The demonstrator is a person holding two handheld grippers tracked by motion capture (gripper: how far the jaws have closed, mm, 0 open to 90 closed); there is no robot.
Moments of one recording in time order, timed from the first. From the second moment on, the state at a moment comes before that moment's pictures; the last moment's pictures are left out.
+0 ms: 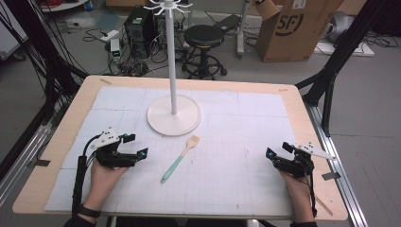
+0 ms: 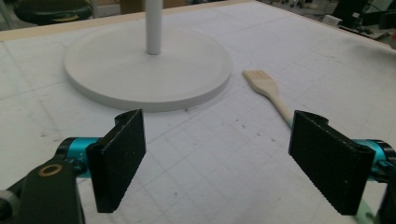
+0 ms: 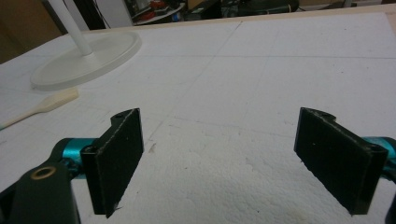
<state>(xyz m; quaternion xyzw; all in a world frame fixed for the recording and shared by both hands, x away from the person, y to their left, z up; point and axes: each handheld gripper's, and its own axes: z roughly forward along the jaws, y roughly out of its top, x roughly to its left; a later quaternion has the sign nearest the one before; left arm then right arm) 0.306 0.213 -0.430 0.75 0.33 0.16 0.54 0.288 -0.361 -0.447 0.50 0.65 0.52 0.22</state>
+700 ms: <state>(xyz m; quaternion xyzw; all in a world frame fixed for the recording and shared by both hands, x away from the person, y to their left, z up) 0.281 0.165 -0.440 0.81 0.26 0.08 0.52 0.288 -0.361 -0.448 0.50 0.65 0.52 0.22</state>
